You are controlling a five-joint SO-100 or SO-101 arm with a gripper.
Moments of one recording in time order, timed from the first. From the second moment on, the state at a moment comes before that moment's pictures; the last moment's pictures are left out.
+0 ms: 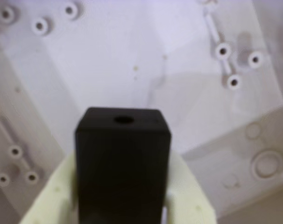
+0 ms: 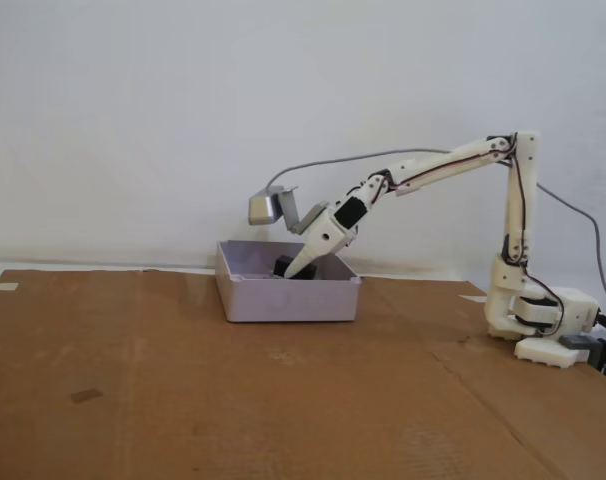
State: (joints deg) arm 26.7 78.1 105.7 22.4 7.3
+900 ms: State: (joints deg) arm 24.6 75.1 105.7 21.7 7.3
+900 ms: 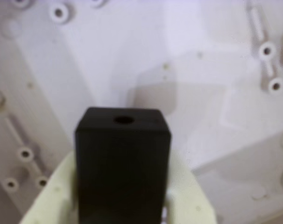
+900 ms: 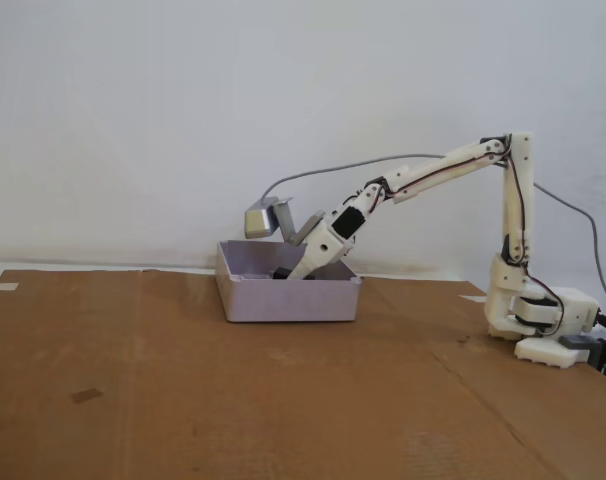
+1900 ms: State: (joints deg) arm 24.6 75.0 105.7 19.3 7.3
